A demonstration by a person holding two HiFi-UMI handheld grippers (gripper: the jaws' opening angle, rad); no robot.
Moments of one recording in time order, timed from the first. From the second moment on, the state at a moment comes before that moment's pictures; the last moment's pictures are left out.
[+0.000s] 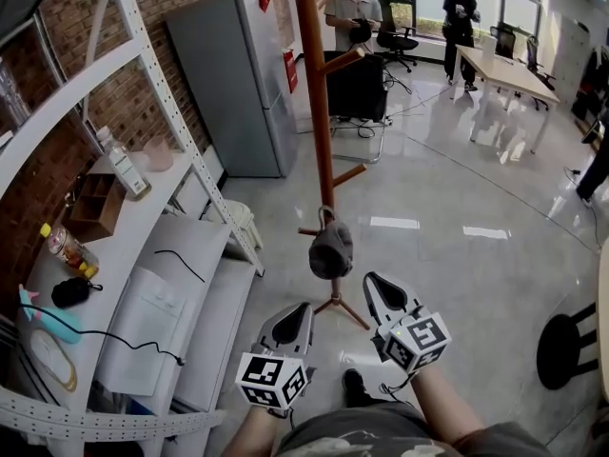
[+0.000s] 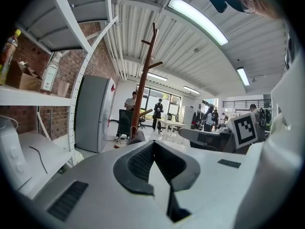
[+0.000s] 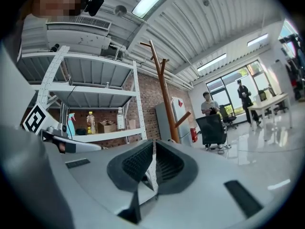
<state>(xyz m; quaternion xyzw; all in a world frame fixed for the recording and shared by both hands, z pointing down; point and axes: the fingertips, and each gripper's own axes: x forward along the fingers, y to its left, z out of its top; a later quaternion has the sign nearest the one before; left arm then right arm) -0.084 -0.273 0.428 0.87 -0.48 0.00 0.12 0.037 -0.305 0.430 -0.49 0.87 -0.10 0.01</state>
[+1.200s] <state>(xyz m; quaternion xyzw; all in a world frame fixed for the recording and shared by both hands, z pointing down) -0.071 -0.366 0.459 0.84 -0.52 0.02 0.15 0.004 -0.412 0.507 -0.40 0.91 -0.09 -0.09</state>
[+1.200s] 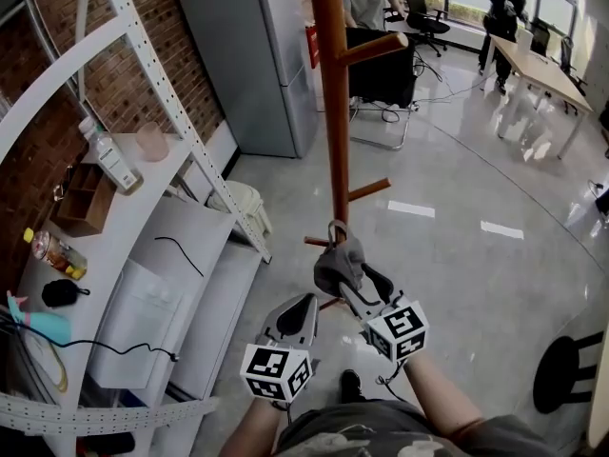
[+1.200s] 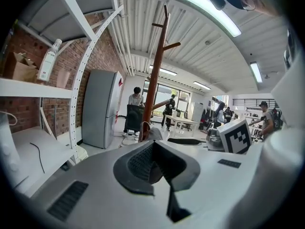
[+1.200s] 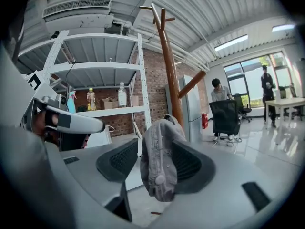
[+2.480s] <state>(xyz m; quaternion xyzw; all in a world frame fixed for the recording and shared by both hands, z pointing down) -0.082 -0.373 0.468 0.83 -0.53 0.03 0.16 -0.002 -0.416 0.503 -0.42 0.89 -0.06 -0.13</state>
